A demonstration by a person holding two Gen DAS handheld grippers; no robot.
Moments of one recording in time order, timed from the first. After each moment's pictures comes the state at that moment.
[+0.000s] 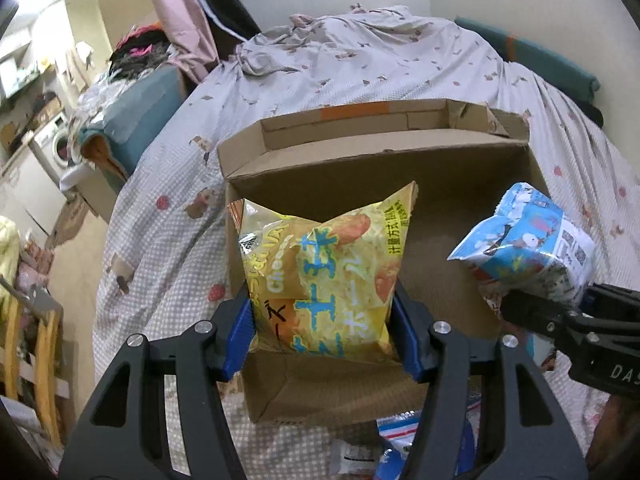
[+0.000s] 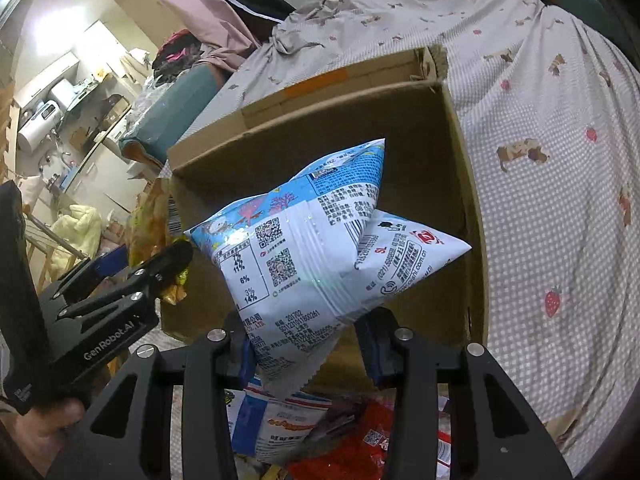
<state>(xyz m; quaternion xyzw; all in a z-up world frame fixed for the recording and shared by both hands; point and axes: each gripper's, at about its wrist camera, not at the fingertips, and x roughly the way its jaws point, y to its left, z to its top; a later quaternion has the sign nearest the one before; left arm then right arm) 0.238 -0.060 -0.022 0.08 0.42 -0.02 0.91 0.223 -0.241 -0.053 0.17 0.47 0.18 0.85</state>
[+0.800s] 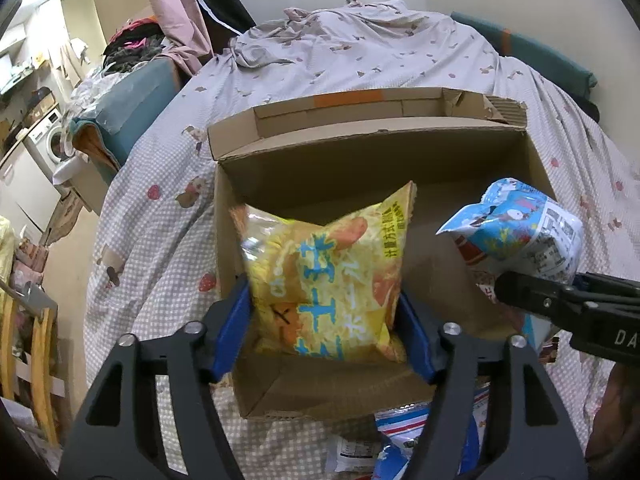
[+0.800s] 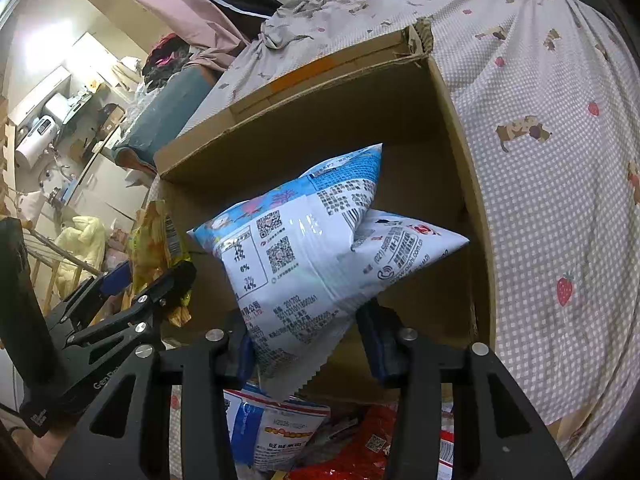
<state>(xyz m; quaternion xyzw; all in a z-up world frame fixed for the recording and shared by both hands) 0.235 -0.056 -0.033 0.07 0.43 -0.04 0.90 0.233 -0.246 -0.065 0.19 0.48 0.18 0.84</state>
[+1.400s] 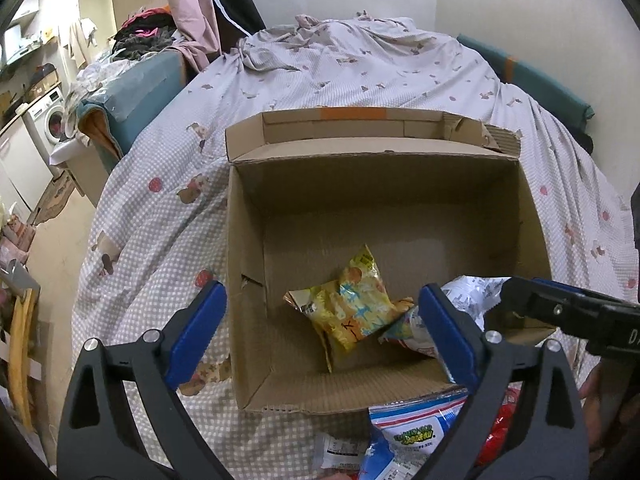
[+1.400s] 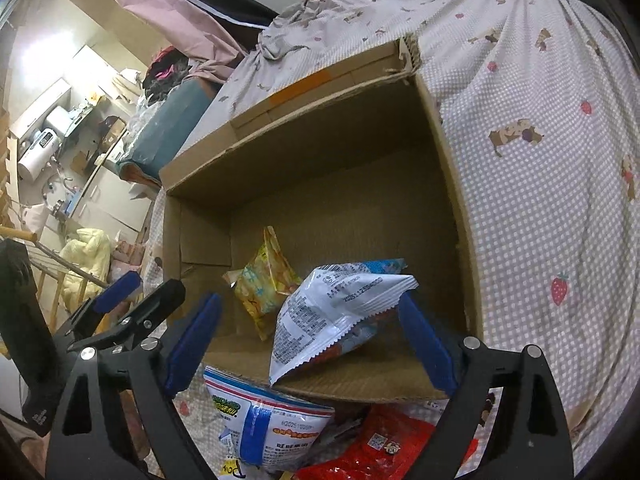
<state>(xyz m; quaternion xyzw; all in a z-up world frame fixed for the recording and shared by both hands) 0.227 -0.041 -0.020 0.02 0.41 -0.05 0.91 0.227 -0.257 -0.057 0.21 0.47 0.17 0.84</state>
